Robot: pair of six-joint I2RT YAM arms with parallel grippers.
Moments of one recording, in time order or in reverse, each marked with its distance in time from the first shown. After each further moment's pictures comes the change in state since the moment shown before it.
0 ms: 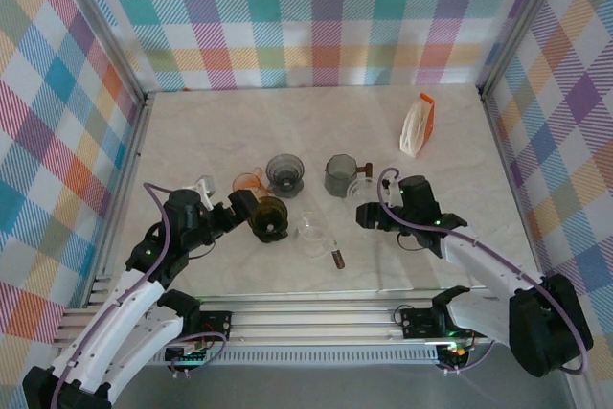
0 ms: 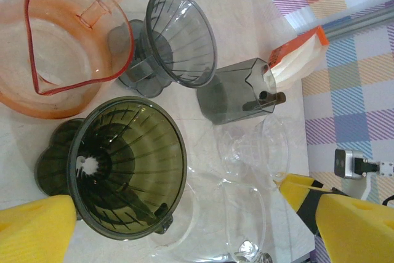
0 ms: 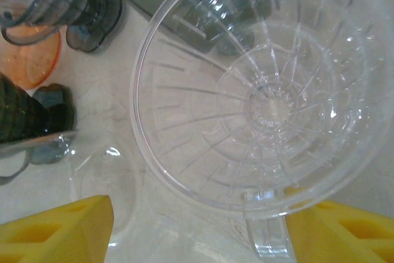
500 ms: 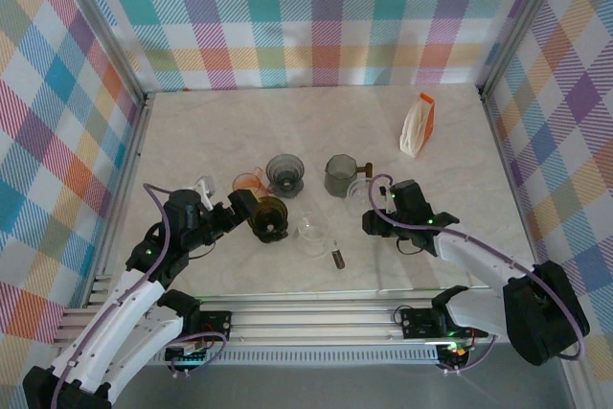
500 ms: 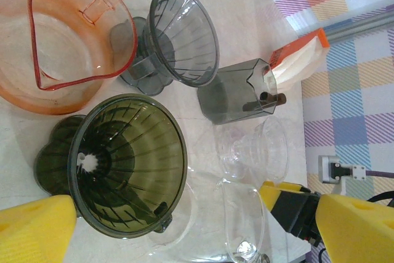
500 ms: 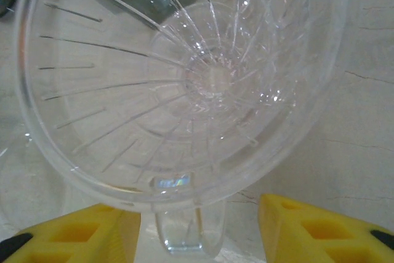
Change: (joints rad) left arm 0.000 0.000 -0.002 0.000 0.000 -0.022; right arm 0.039 0.071 0.000 -0.060 0.150 -0.024
